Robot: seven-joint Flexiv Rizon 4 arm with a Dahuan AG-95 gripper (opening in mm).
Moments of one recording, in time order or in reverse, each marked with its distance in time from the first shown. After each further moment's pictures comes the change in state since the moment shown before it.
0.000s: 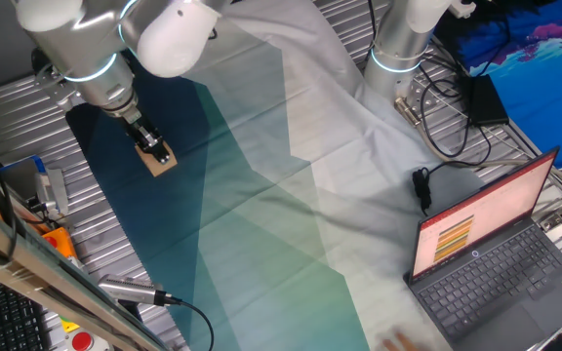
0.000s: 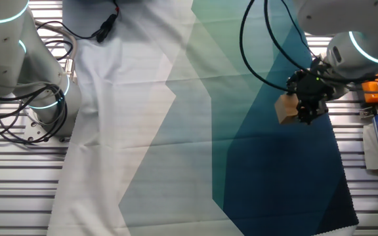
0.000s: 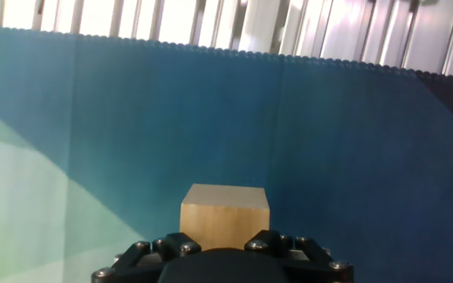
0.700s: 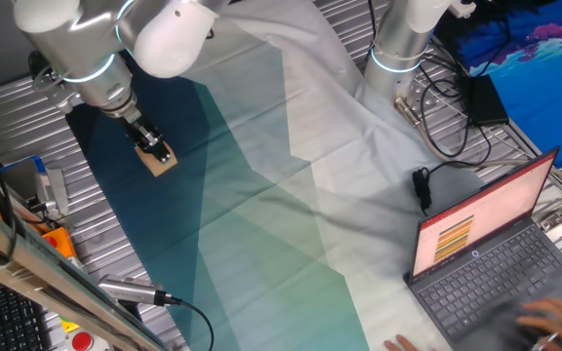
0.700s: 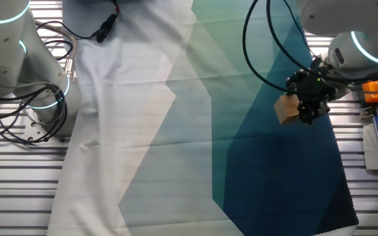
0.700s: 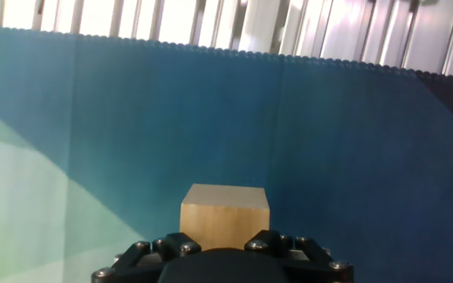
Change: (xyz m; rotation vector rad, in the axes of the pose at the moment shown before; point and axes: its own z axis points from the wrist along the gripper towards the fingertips) arm 0.000 0.000 0.001 -0.009 0.002 -0.097
